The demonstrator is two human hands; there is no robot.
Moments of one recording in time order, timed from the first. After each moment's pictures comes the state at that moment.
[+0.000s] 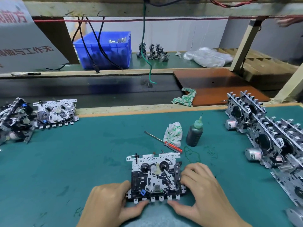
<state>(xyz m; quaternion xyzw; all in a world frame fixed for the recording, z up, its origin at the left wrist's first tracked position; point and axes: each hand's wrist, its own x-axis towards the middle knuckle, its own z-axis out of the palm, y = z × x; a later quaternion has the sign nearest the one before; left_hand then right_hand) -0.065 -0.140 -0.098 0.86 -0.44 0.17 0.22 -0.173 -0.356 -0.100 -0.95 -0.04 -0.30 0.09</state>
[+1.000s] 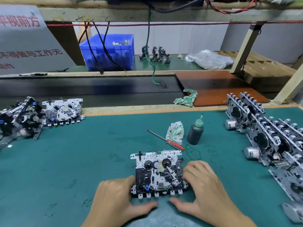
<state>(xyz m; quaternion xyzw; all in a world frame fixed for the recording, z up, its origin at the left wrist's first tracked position) -0.078 -0.140 -0.090 0.86 -0.43 0.12 0.23 -0.177 -0.352 -0.097 -0.95 -0.03 -0.31 0.05</state>
